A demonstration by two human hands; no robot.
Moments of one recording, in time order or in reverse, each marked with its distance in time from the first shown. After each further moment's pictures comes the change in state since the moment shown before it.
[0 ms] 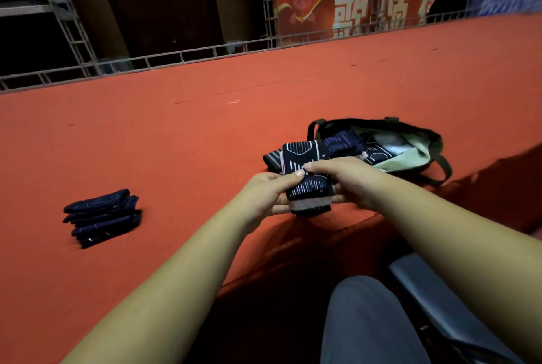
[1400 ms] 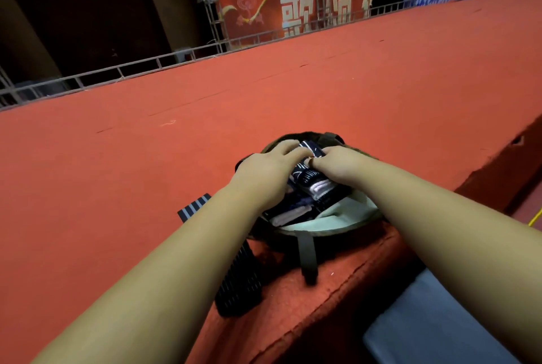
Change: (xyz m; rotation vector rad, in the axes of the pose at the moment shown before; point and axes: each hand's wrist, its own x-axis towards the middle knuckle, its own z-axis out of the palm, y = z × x) left_hand 0.247 0.061 0.110 1.567 -0.024 0.581; right_hand 0.169 0.004 -0.205 -0.638 0.246 -0.002
